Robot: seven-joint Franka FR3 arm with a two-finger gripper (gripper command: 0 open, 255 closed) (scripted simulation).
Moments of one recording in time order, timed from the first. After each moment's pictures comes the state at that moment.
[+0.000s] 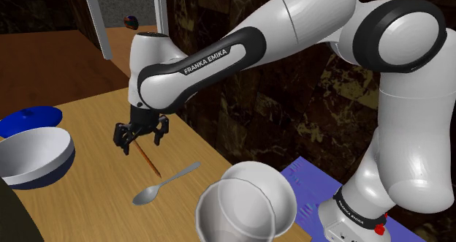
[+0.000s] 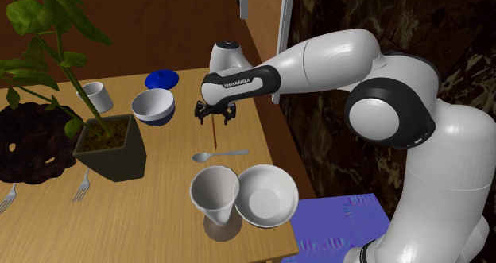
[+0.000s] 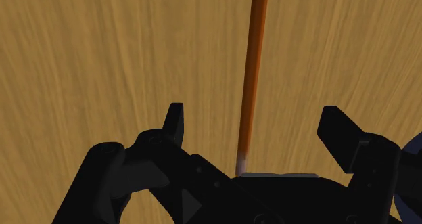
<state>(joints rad) 0.41 0.45 0.32 -1.75 0.06 2.33 0.57</state>
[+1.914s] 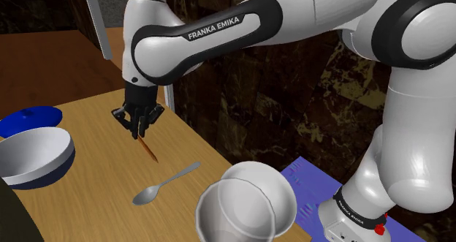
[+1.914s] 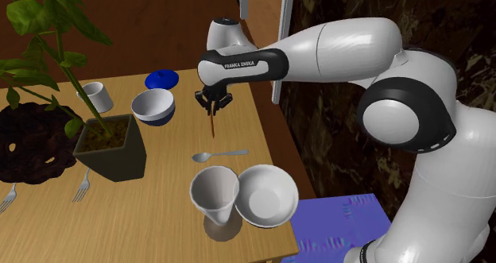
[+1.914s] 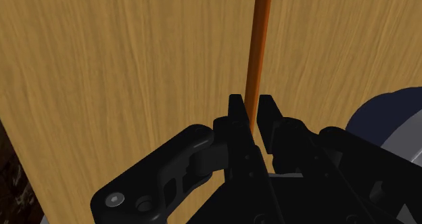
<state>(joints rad) 0.40 0.38 0.33 -1.68 0.07 2.19 0.58</state>
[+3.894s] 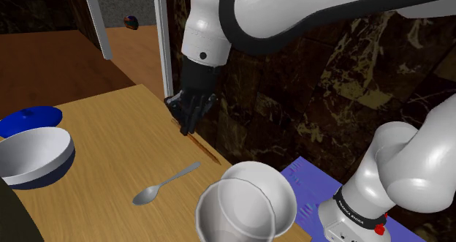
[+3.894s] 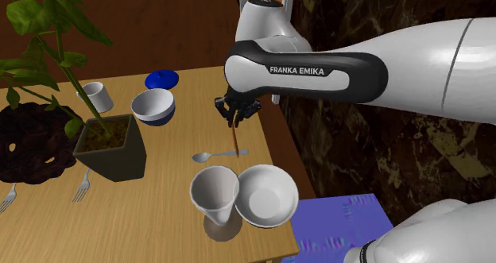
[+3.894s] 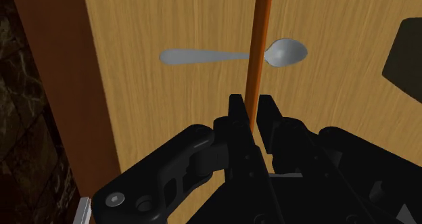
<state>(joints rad) 0.38 -0.22 0.34 -2.15 0.28 2.08 0.52</state>
